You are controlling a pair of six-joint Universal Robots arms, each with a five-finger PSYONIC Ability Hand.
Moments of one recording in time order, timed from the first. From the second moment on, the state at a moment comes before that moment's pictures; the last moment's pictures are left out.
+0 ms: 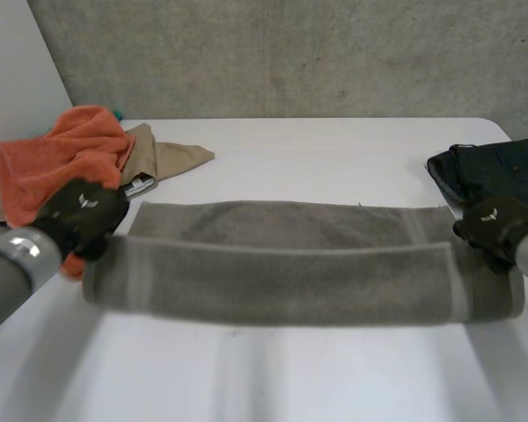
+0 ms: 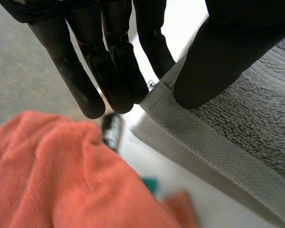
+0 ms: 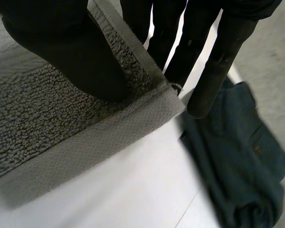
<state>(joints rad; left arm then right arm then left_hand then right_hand) 4.62 -1.80 -1.75 3.26 -1.23 3.87 1.59 -1.19 1.60 0.08 1.31 2.19 1.16 1.20 1.19 1.20 0.98 1.13 1.18 1.19 1.20 1.02</state>
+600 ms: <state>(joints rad) 4.39 -2.38 -1.07 3.36 -1.52 3.83 1.74 -0.86 1.17 -0.28 1.56 2.28 0.19 0.21 0.21 0.21 0.05 0.22 0.21 0.21 0.21 0.05</state>
